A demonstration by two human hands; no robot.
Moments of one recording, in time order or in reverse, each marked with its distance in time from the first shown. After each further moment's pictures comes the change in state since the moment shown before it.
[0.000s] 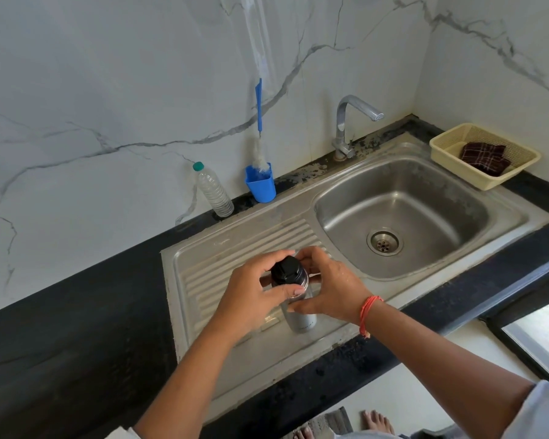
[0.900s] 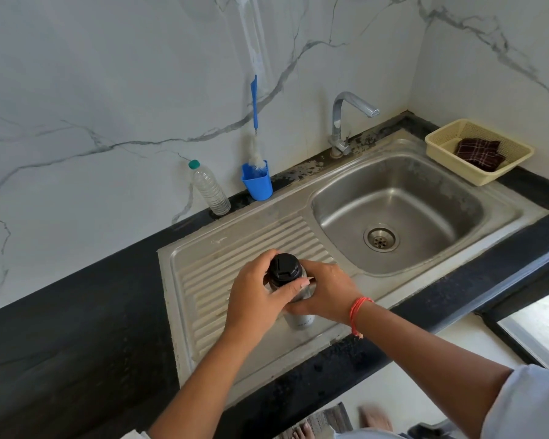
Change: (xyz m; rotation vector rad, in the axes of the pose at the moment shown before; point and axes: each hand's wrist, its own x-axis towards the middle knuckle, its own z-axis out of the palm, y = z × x) left_hand -0.006 -0.009 0.024 0.176 0.183 0.034; right_hand -0.002 0.003 0.014 -0.138 -0.005 0.048
